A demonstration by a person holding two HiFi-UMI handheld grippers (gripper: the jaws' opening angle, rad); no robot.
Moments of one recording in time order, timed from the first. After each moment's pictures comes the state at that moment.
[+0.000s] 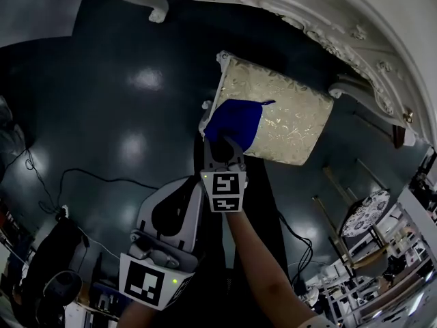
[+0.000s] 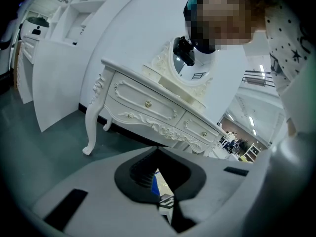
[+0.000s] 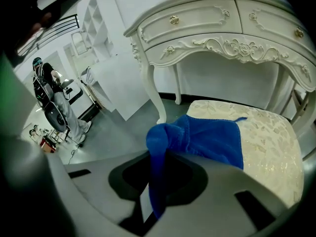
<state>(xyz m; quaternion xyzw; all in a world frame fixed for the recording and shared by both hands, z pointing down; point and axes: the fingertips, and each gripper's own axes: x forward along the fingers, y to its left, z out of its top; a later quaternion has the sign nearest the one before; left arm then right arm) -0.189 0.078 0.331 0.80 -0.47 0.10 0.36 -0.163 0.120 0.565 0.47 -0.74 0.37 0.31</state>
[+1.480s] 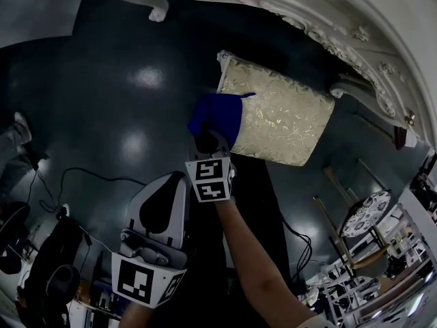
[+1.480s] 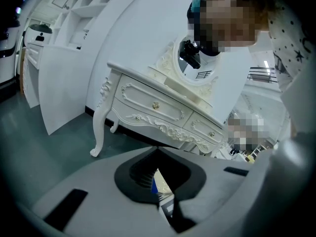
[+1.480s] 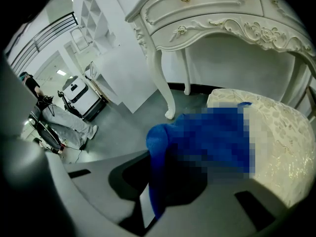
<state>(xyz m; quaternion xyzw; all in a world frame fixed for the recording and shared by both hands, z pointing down) -0.208 0.069 0.338 0.78 -0.50 0.12 0.35 -0.202 0.114 0.587 0.41 -0.74 0.41 0.34</state>
